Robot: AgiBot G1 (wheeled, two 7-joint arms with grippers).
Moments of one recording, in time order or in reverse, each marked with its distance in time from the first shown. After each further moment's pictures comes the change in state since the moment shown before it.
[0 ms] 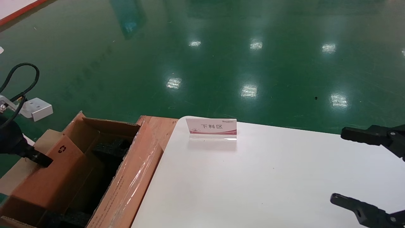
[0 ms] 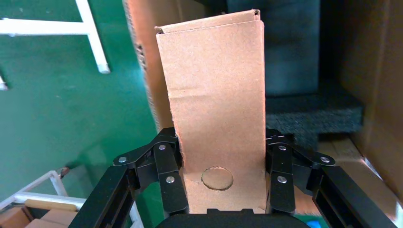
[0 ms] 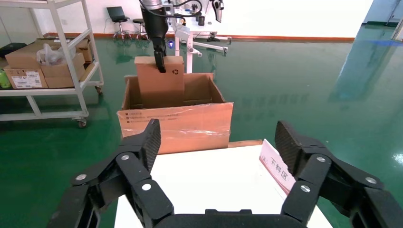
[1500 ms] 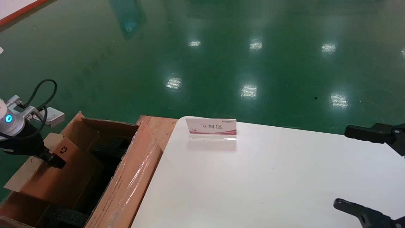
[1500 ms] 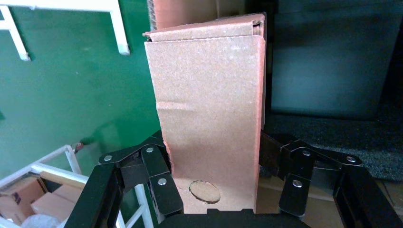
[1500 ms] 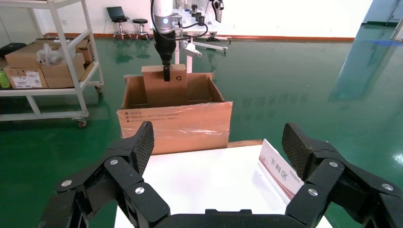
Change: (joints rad) left arm 0.359 0.126 0.015 0.244 -0.038 -0.217 -0.056; right arm 0.000 0.001 -0.002 0.000 0.002 0.001 -0.001
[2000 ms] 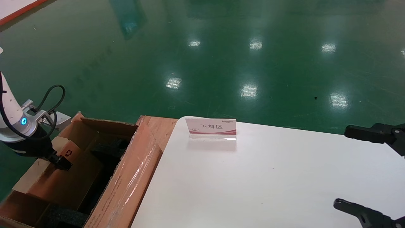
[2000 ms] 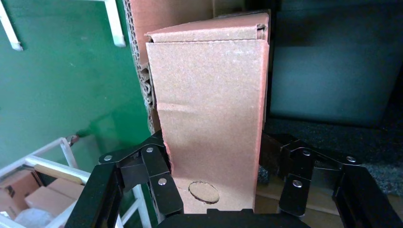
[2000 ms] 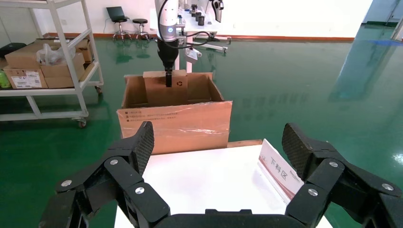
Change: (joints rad) left arm 0.133 0.064 -0.022 0.149 -0.076 -0.021 0.043; right arm 0.000 0.000 0.000 0.000 0.000 0.000 0.000
